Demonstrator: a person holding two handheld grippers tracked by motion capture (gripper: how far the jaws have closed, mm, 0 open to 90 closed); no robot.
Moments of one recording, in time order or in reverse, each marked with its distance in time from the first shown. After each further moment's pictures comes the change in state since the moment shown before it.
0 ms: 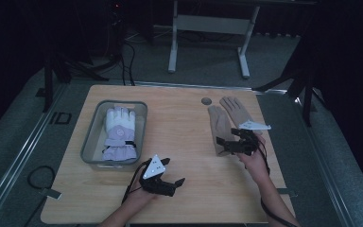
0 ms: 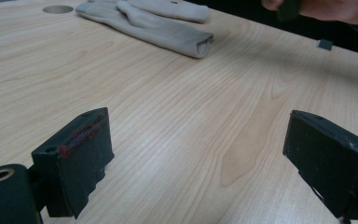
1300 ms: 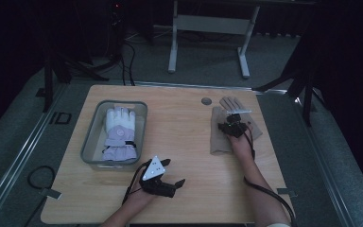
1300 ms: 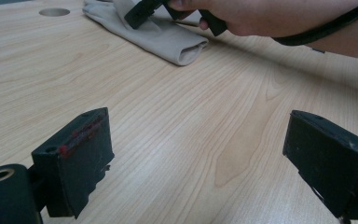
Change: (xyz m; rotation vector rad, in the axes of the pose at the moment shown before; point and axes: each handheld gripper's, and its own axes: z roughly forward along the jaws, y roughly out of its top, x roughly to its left) left arm -0.002 -0.001 -0.001 -0.015 -0.015 -0.003; right arm -0.049 0.008 0.089 0.199 -0.215 0.117
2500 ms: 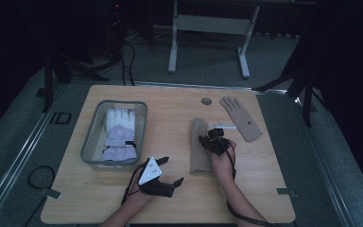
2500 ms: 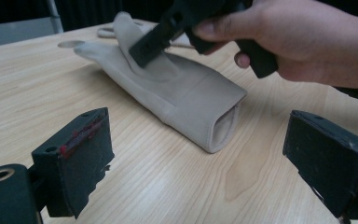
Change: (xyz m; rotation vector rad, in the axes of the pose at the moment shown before) left arm -0.001 -0.004 -0.005 -0.090 0.038 0.057; right arm 0.112 -0.027 -0.042 -0.028 0.031 0.070
